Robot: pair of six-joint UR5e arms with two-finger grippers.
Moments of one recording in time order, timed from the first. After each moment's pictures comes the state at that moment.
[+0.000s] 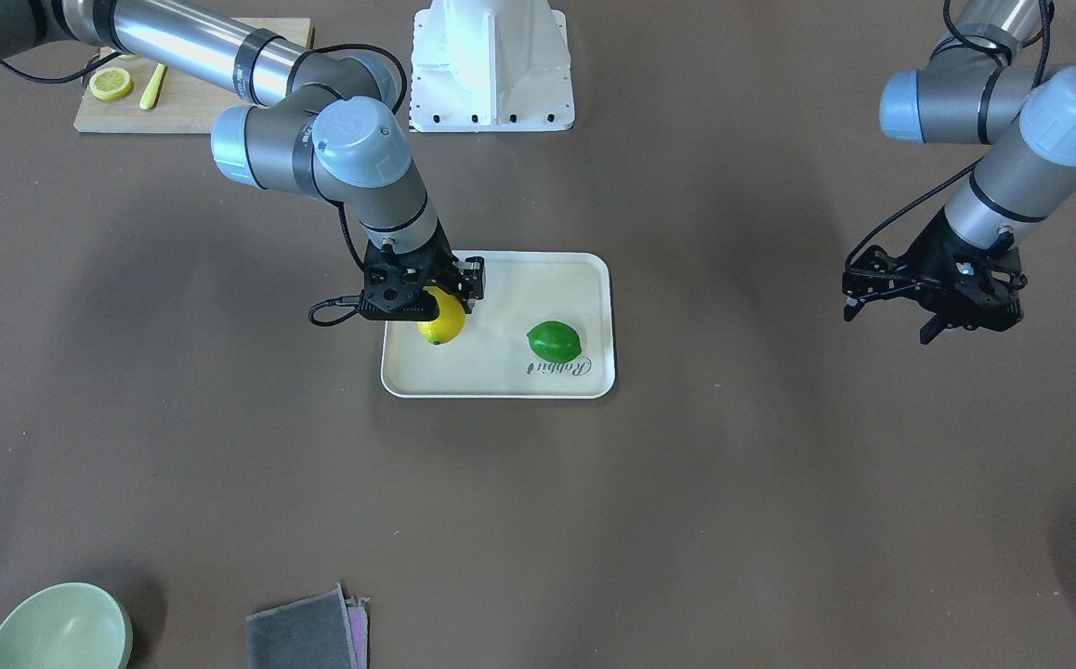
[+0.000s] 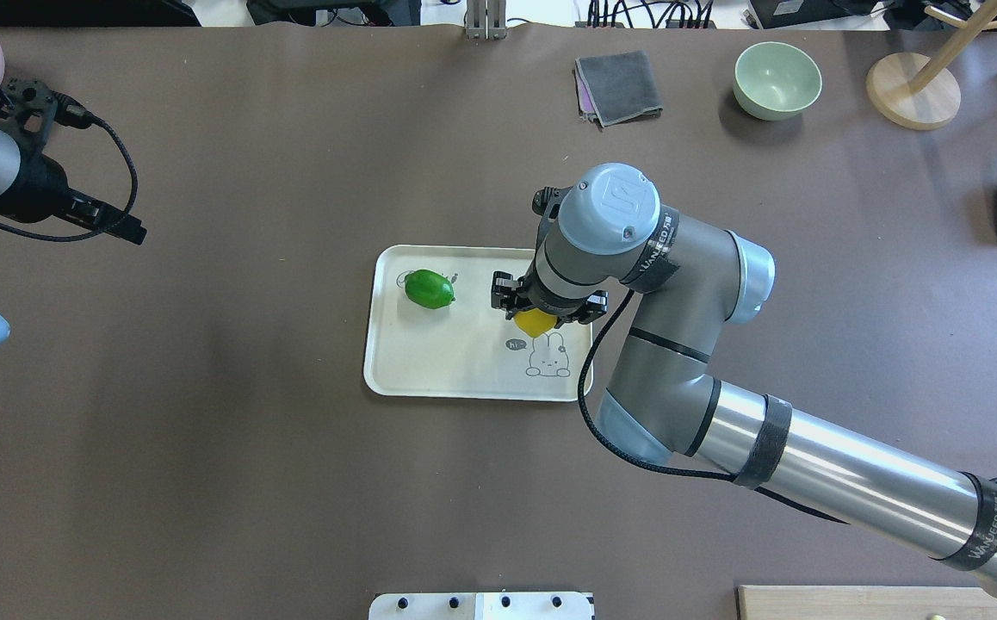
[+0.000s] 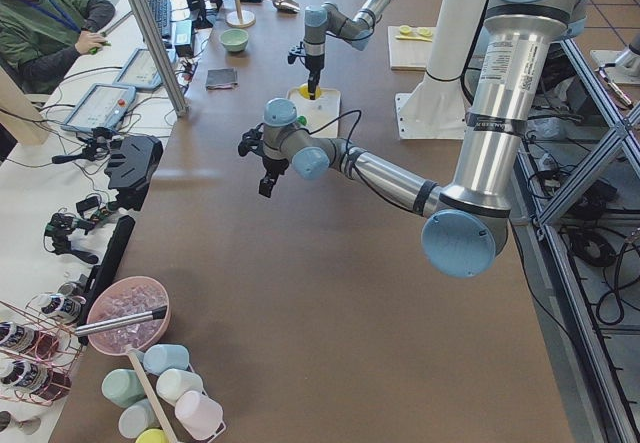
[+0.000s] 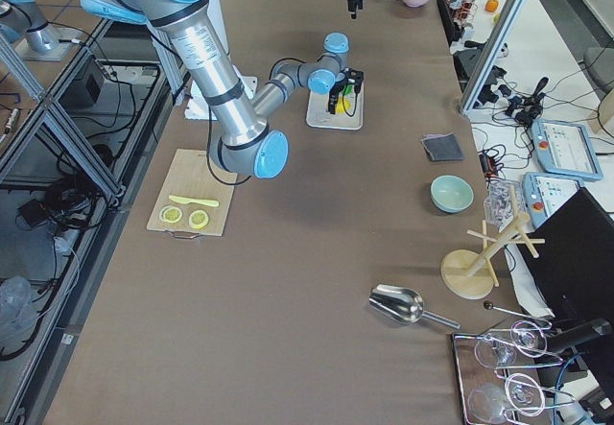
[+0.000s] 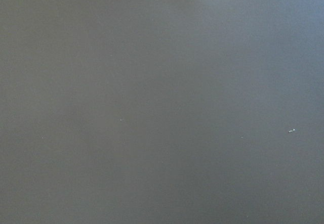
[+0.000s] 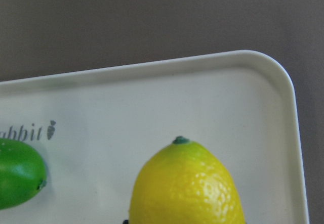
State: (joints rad) left arm -0.99 -1.75 -1.75 -1.94 -2.13 -0.52; right arm 0.55 -0.89 1.51 -1.33 1.94 1.37
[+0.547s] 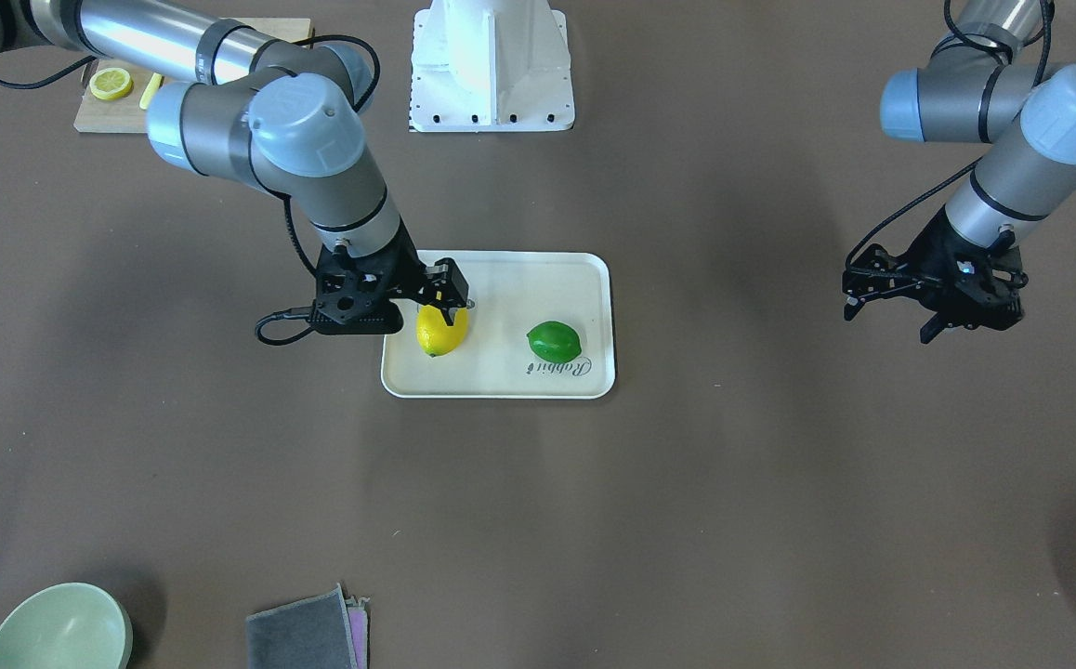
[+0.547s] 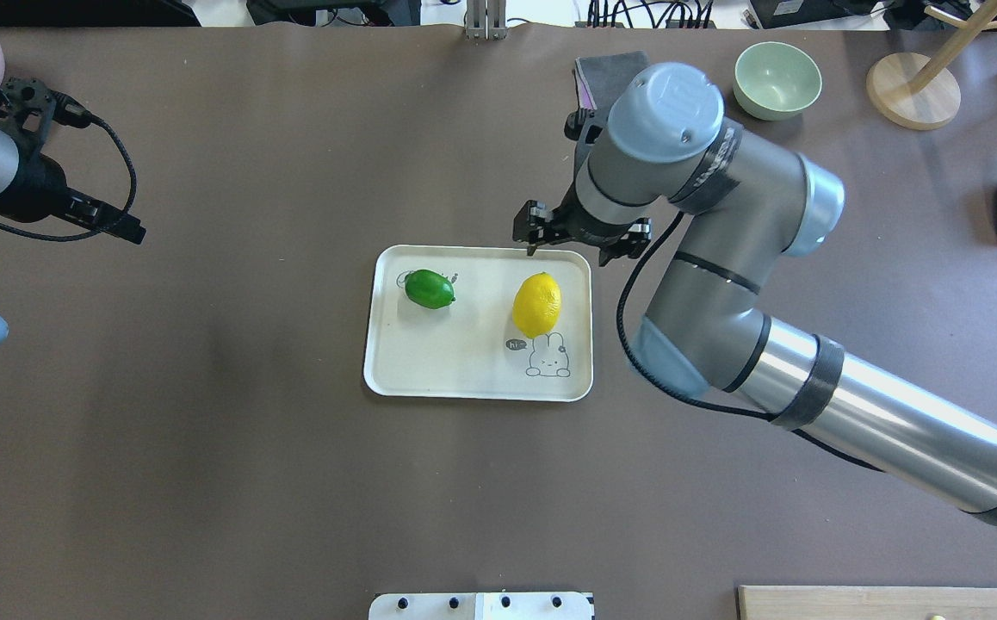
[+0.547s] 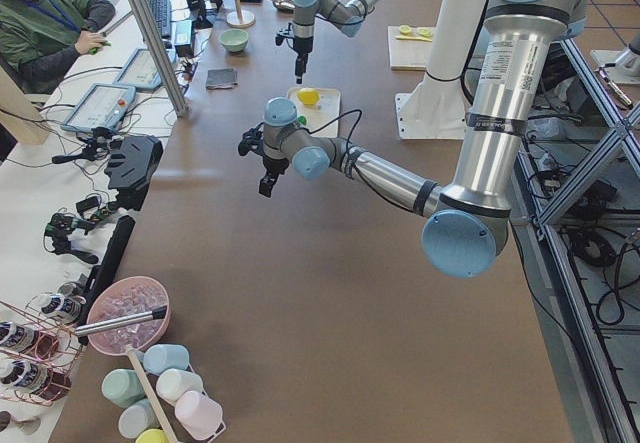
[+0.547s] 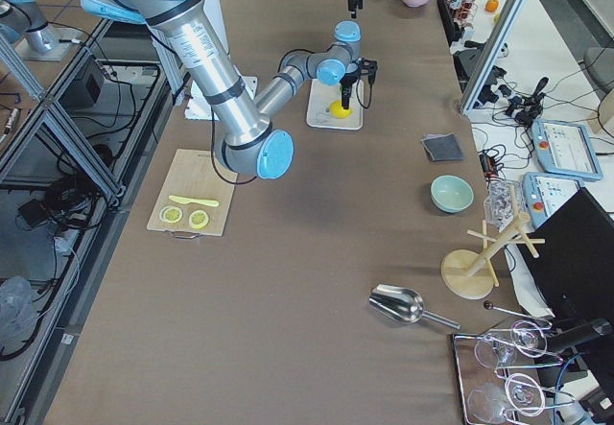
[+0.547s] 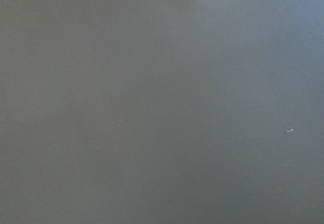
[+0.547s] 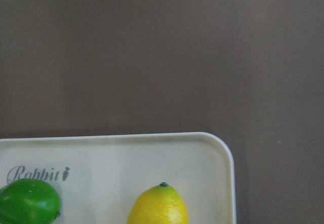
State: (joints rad) left arm -1.00 -1.75 -1.75 -1.94 -2.13 -0.52; right arm 0.71 -0.91 1.63 -1.47 2.04 1.19
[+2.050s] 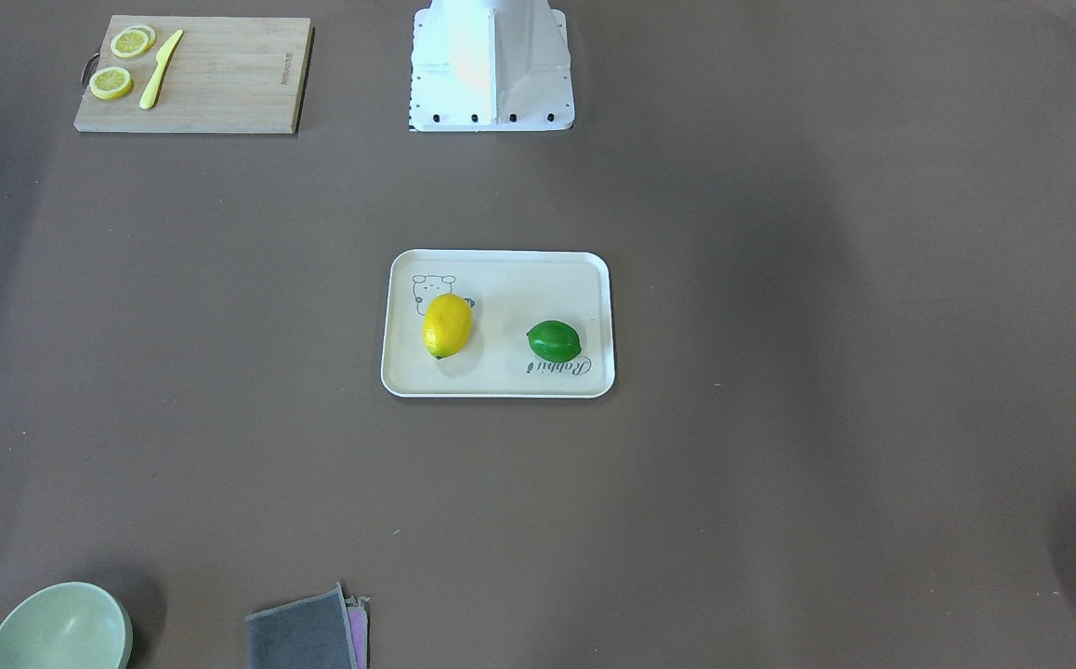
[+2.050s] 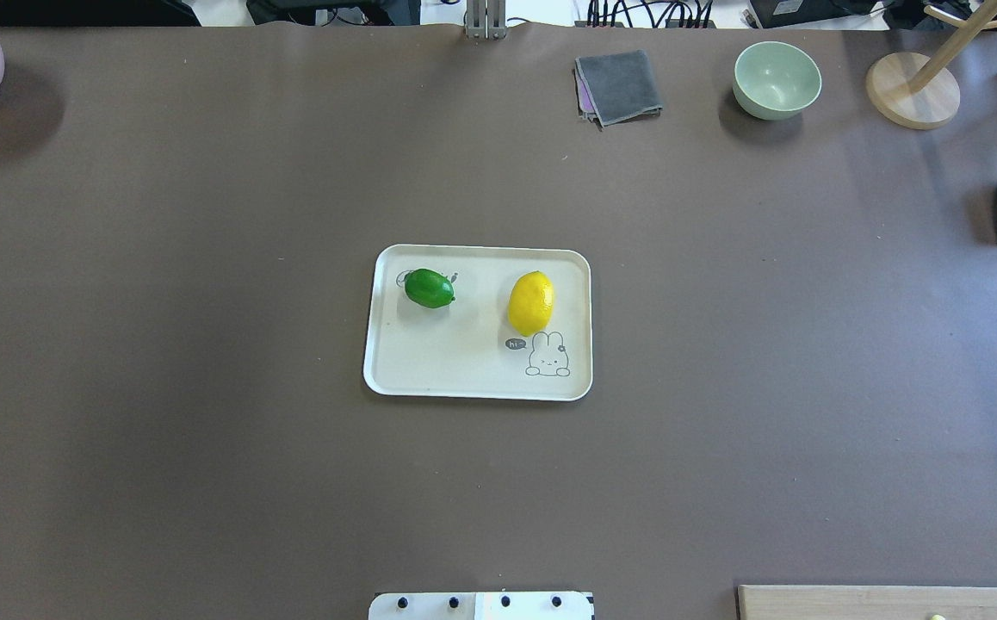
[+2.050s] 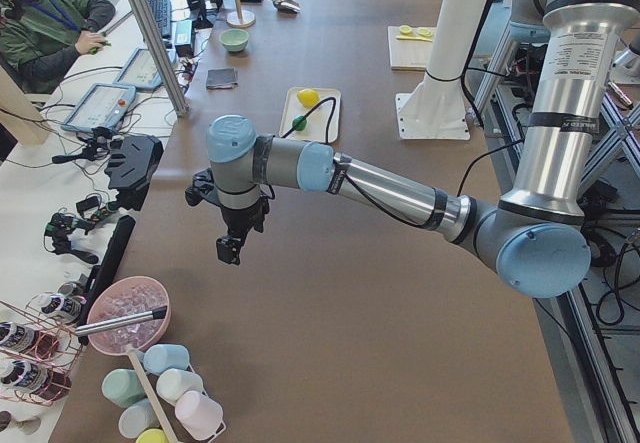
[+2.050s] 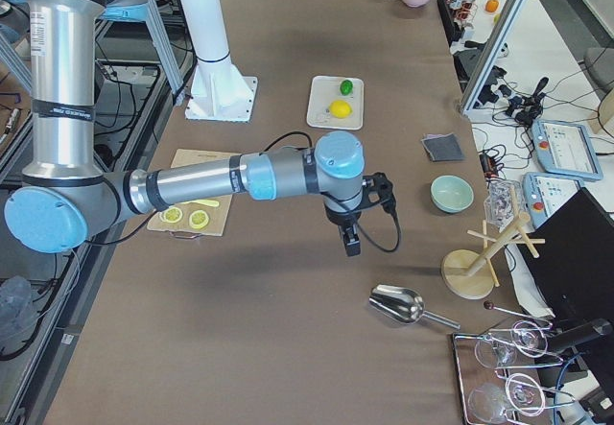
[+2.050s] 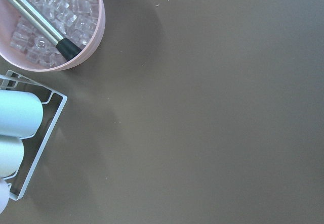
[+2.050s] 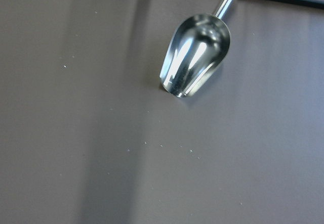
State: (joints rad) left arm -1.60 -1.67 -1.76 -1.34 -2.29 0.39; right arm 1.71 -1.76 1.85 -1.60 2.36 -0.19
